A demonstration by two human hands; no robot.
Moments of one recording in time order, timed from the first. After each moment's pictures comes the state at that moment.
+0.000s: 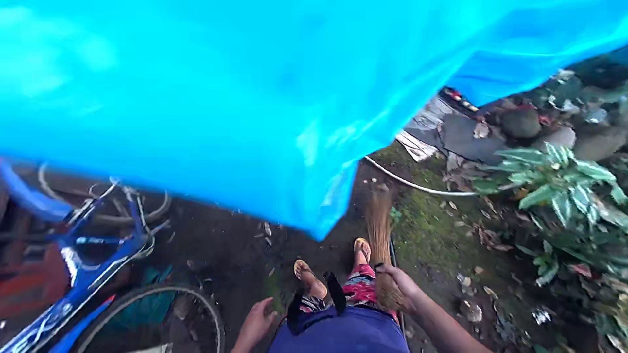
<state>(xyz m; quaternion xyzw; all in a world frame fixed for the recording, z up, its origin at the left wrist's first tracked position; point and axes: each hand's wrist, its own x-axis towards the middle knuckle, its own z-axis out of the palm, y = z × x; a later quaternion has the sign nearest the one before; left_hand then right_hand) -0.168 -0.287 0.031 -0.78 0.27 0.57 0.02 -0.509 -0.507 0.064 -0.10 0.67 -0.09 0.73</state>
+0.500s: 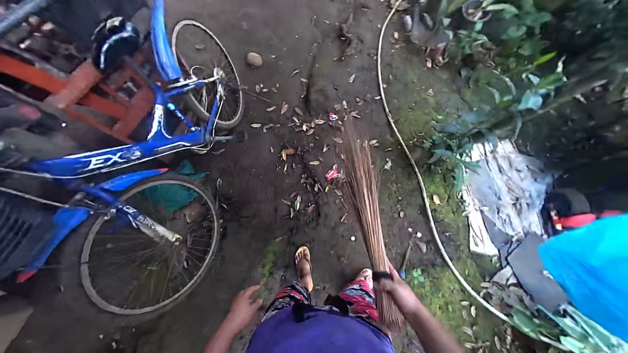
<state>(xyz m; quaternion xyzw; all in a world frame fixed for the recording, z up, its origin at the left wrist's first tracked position) -0.147 -0.155 0.019 -0.80 0.01 0.56 -0.20 -0.347 -0.531 0.069 -0.48 0.54 0.15 0.67</state>
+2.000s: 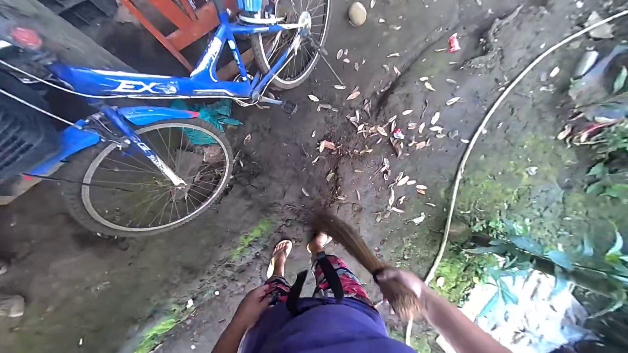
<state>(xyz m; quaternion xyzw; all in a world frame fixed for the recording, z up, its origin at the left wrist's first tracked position) -0.149 -0.323 0.001 -0.72 -0.24 0.55 -0.35 -0.077 -0.764 0.027 -0.44 0.43 0.52 0.59</state>
